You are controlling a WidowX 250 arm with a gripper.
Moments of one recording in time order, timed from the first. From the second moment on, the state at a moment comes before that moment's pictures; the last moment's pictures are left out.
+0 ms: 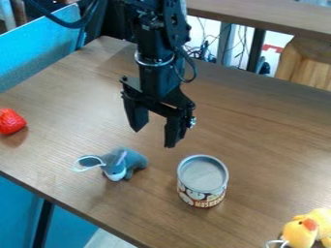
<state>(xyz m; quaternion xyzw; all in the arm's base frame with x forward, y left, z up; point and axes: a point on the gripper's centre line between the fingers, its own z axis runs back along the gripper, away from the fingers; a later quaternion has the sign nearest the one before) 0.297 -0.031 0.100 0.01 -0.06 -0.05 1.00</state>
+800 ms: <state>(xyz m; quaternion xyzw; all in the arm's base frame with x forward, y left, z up) 0.241 -0.070 0.079 -0.02 -0.02 -0.12 0.99</state>
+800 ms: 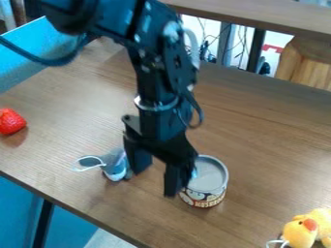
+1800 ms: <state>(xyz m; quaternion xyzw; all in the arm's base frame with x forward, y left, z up) 0.306 -0.098 0.028 0.01 0.01 -0.11 0.99</state>
